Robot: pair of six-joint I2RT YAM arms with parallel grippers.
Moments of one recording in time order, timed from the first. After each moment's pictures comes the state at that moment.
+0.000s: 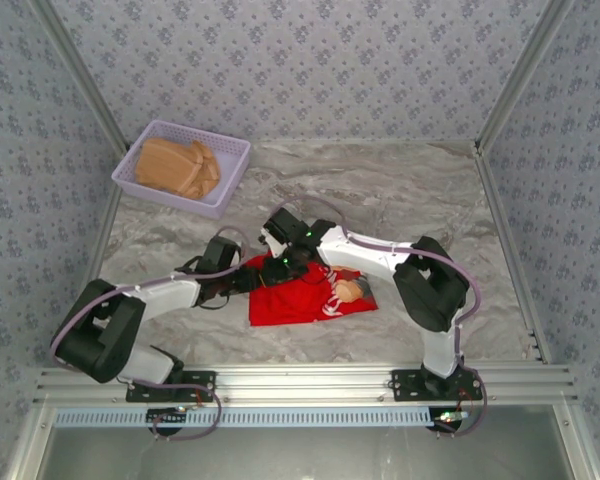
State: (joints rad) left arm -0.51 1.41 0.51 -0.04 0.18 -0.61; right arm 0.90 1.90 1.39 -0.58 -0.34 0.46
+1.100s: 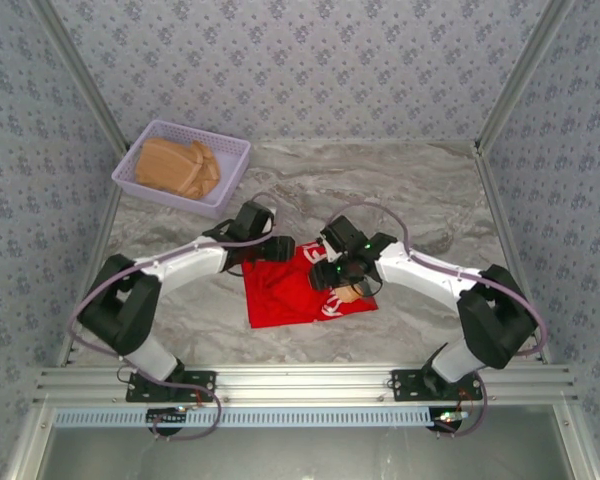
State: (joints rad) left arm -0.62 1.62 0.96 -0.25 0.05 -0.46; right arm 0.74 1.52 0.97 -0.58 -0.16 0.43
